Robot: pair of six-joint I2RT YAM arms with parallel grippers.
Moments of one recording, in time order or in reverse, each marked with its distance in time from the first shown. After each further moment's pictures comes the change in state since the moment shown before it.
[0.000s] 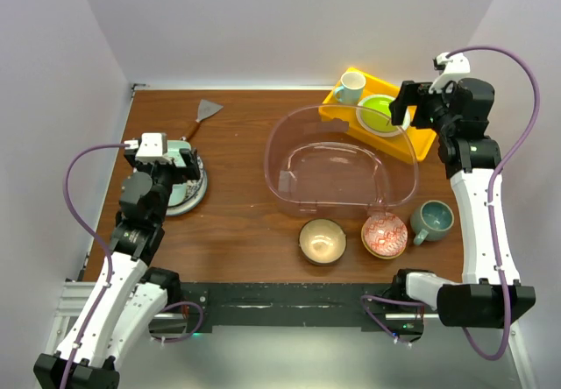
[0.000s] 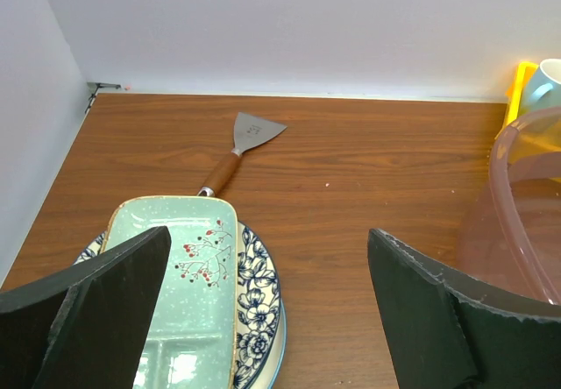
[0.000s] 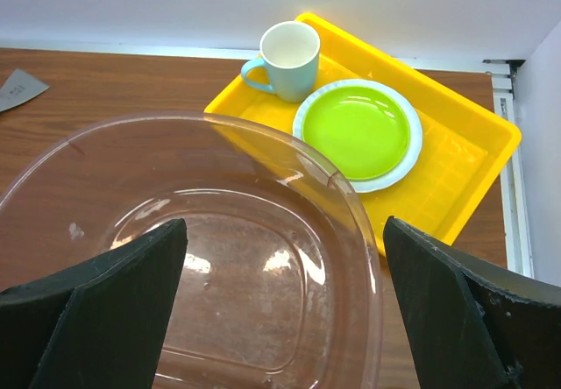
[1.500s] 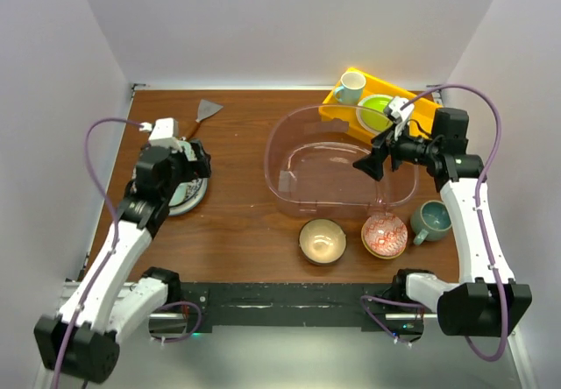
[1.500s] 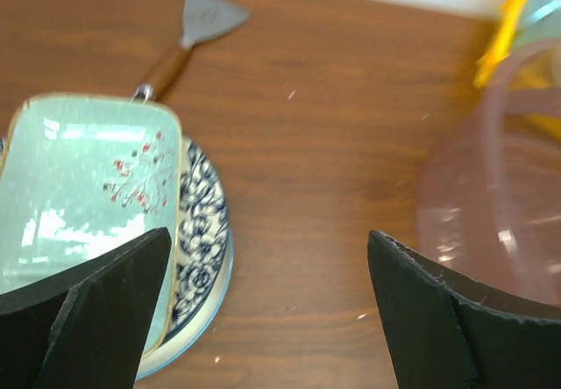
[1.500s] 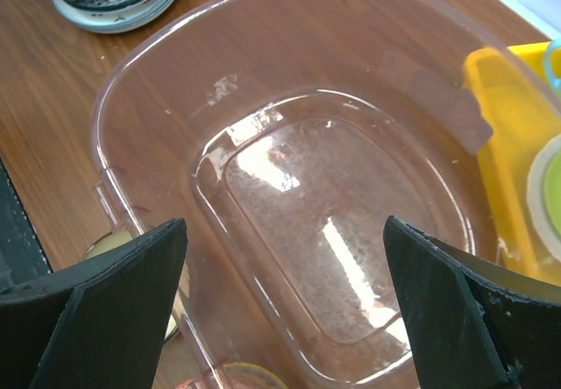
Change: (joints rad) left arm 0.000 0.185 0.141 -0.243 0.086 -0.208; right arm 0.008 -0.044 -0.217 -0.138 -0.714 -0.455
